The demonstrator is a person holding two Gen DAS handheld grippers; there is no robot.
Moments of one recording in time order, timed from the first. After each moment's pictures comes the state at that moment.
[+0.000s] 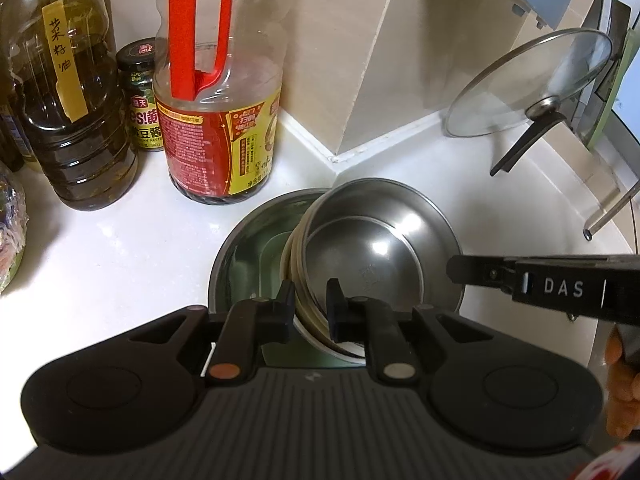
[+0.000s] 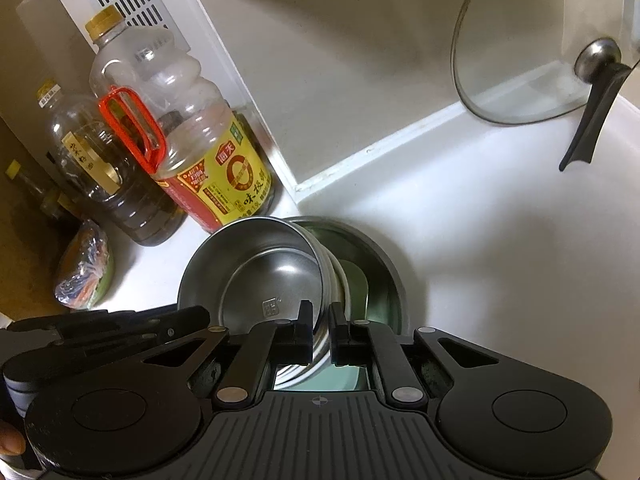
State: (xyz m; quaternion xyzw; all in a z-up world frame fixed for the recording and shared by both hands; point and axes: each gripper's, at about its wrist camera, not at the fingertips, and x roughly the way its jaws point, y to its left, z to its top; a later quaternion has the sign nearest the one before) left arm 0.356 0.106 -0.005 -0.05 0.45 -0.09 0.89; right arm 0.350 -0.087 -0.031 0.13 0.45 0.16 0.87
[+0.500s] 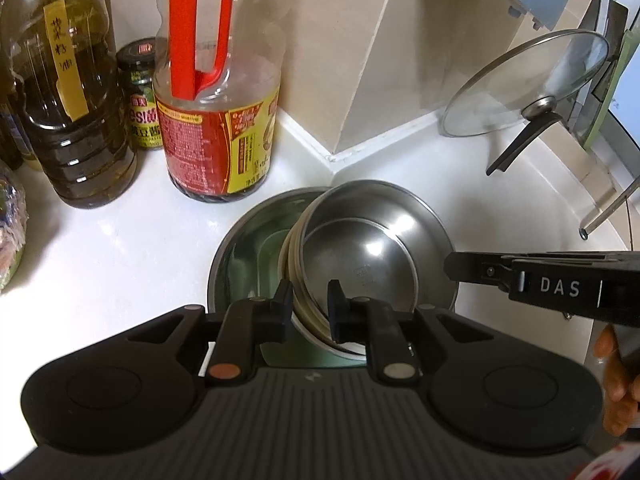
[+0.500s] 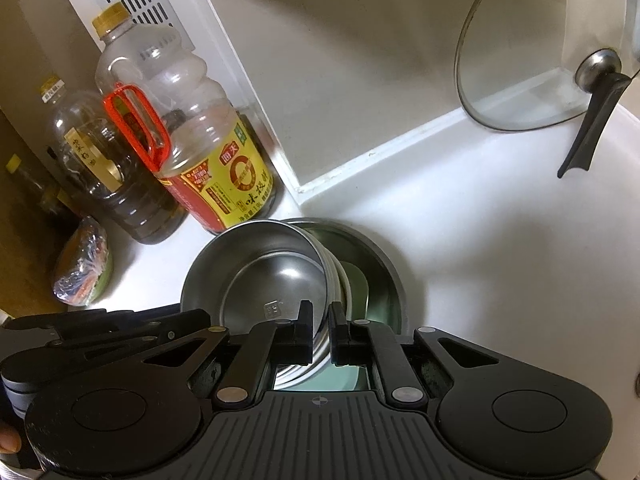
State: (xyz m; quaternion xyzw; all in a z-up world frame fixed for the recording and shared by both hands) left arm 0.353 0.106 0.000 -0.06 0.45 -0.09 0.89; right arm 0.346 -0.084 -0.028 0.12 0.45 0.16 0.87
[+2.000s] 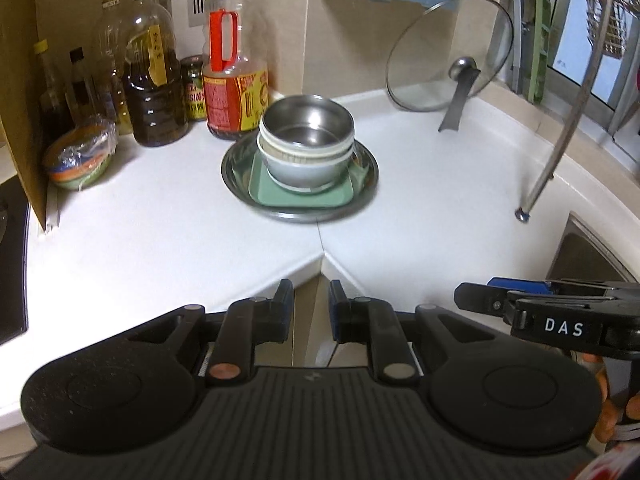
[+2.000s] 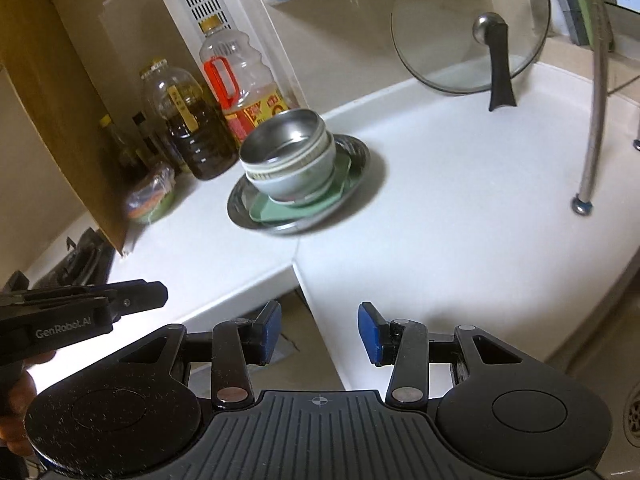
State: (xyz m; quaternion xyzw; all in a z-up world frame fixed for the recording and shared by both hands) left arm 0.092 0.039 0.014 -0.01 0.38 -0.03 0.92; right arm 0.089 -0.161 -0.065 0.14 0.36 0.20 0.90
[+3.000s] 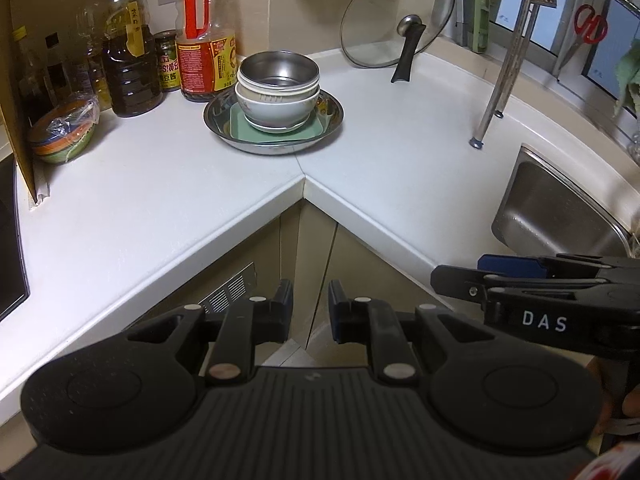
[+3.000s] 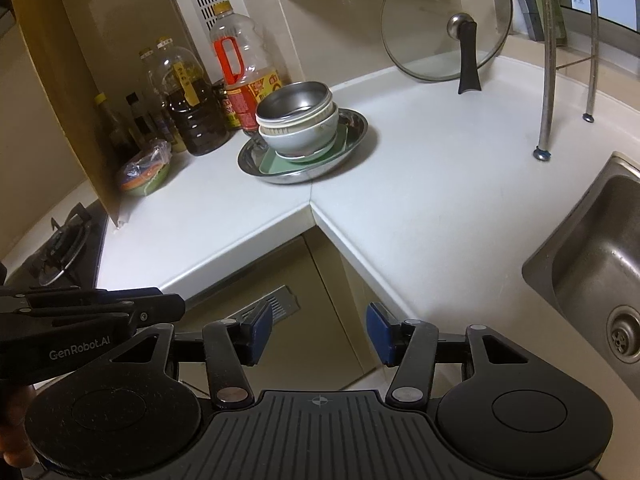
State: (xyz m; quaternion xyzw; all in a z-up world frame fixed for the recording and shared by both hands) left arm 0.017 0.074 0.000 0.02 0.40 -0.11 0.91; right arm -0.007 -0.101 -0.065 0.13 0.37 0.13 0.91
